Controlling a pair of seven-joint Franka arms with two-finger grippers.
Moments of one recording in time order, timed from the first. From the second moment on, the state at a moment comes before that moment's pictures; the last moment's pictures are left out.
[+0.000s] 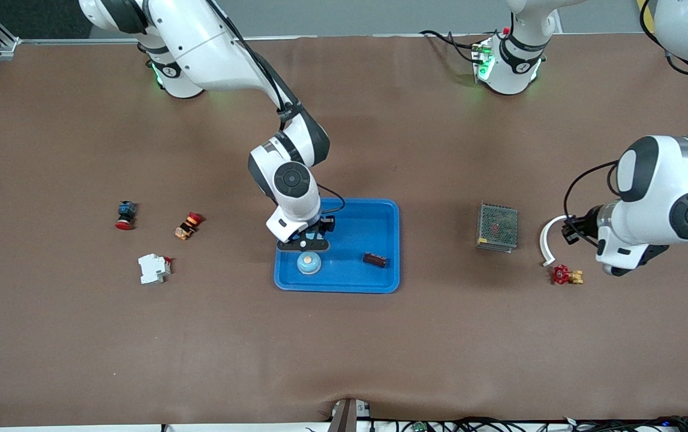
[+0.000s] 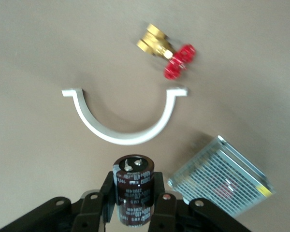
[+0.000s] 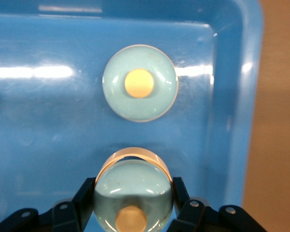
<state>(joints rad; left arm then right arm) 0.30 0.39 -0.31 -1.79 0.19 1.92 -0.60 0.73 0.70 -0.08 -1.60 0.08 2.26 0.59</state>
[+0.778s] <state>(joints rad) 0.43 0.54 -0.31 -1.89 0.27 2.24 -0.55 0.54 0.24 -0.10 -1.69 0.08 1.74 0.13</state>
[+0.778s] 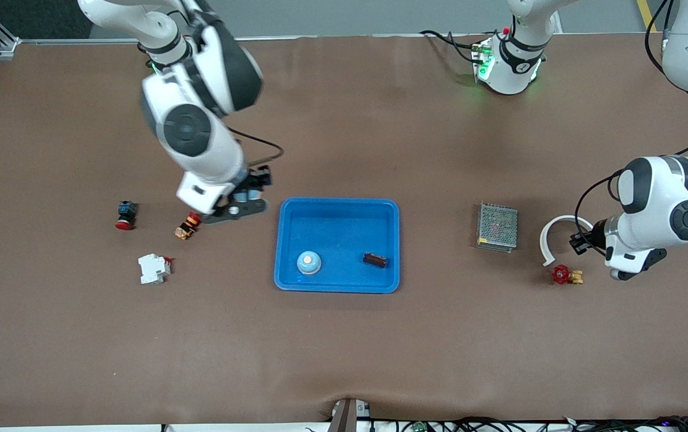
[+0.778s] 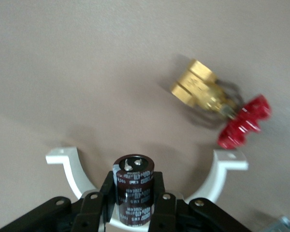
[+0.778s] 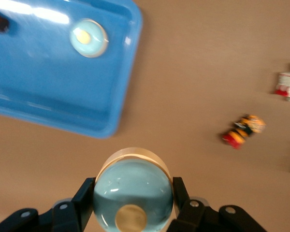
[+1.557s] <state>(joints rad) 0.43 0.59 -0.31 -1.88 0.28 2.28 -0.55 0.15 0.08 -0.11 -2.00 0.03 1.88 -0.66</state>
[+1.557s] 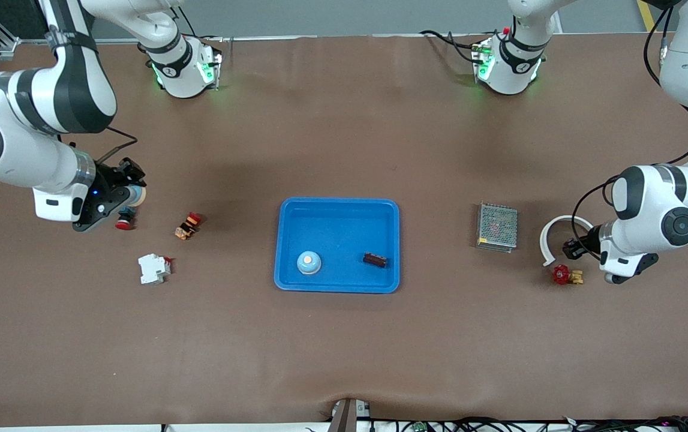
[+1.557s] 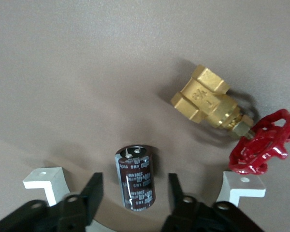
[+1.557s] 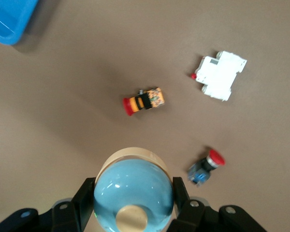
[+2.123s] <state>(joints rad) 0.43 0.55 -0.43 -1.75 0.28 2.12 -0.60 0.09 0.08 -0.11 -2.28 0.02 2.24 -0.82</state>
